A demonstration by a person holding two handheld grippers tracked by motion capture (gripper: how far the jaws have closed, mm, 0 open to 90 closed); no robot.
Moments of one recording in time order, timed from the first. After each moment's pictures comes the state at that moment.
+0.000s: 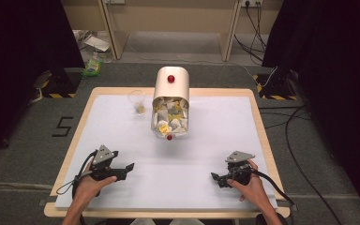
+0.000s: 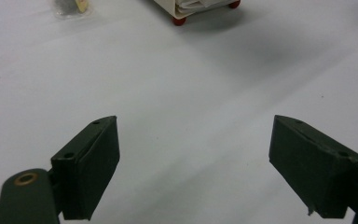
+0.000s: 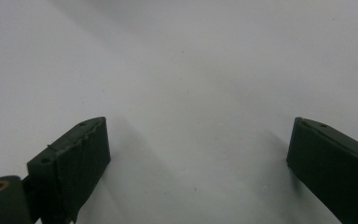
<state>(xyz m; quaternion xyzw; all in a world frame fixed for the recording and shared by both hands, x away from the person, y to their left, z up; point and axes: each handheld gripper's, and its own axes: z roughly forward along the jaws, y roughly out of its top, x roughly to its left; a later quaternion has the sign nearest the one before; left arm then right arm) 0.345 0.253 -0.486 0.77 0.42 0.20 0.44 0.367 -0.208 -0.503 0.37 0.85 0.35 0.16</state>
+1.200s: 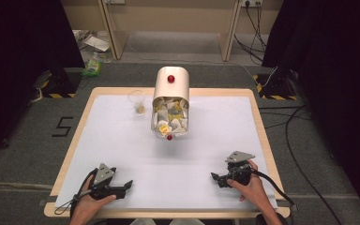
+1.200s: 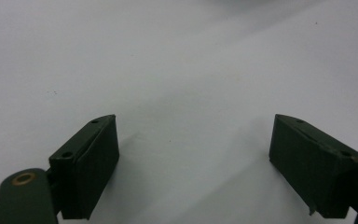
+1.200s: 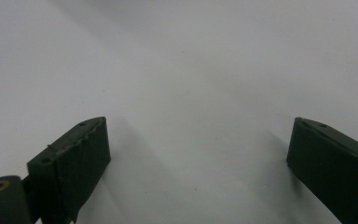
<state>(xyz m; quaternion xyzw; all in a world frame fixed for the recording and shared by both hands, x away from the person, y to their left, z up) 0.304 0.252 -0.517 0.78 0.43 0.20 0.40 0.366 -0.208 -0.502 0.37 0.85 0.35 0.16</state>
